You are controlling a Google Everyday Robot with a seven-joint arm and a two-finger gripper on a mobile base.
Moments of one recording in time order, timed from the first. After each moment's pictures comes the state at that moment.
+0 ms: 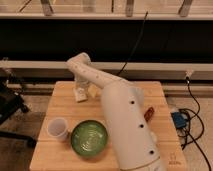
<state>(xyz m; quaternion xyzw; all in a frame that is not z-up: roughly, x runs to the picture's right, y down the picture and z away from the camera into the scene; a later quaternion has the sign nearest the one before) -0.126 0.031 0.956 -0.30 -0.17 -0.46 0.82</state>
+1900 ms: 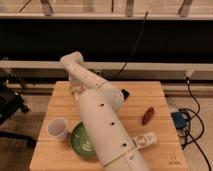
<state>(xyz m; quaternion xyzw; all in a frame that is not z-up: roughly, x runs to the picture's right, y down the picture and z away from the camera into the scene) -0.165 0.030 0.991 -0.30 -0.23 -0.58 0.72</state>
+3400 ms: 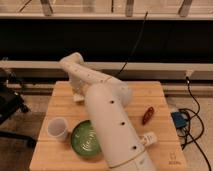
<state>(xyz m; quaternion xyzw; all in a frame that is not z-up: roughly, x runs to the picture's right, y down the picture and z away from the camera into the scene) -0.150 0.036 0.954 -0.29 -0.21 -0.59 0.72</state>
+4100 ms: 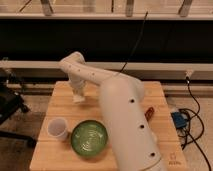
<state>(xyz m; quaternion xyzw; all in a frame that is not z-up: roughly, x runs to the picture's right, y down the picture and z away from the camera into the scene) -0.149 0.040 0.914 -0.26 -0.21 -0.60 0.72</state>
